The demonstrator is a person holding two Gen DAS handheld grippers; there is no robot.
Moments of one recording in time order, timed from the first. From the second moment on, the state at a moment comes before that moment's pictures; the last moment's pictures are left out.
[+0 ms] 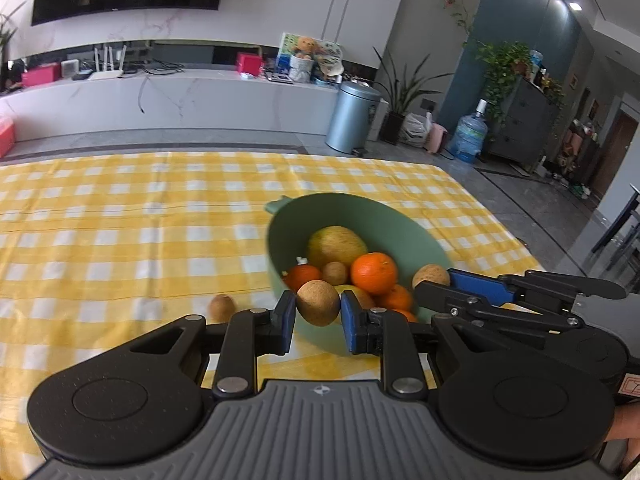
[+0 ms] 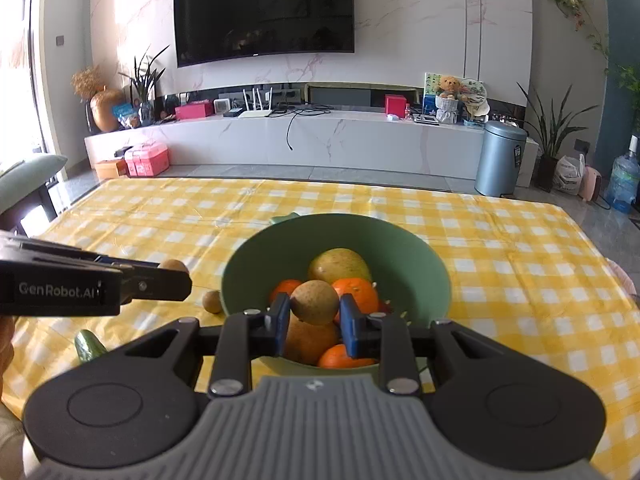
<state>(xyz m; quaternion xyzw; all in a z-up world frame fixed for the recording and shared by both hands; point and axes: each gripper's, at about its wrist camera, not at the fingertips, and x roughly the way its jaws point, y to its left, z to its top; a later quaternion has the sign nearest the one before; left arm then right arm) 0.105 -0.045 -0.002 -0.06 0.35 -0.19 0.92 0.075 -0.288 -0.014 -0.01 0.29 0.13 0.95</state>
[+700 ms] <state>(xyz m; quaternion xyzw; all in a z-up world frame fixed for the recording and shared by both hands) 0.161 -0.082 -0.017 -0.04 0.41 -0.23 0.88 0.130 -0.302 -0.030 -0.06 0.36 0.19 0.91</state>
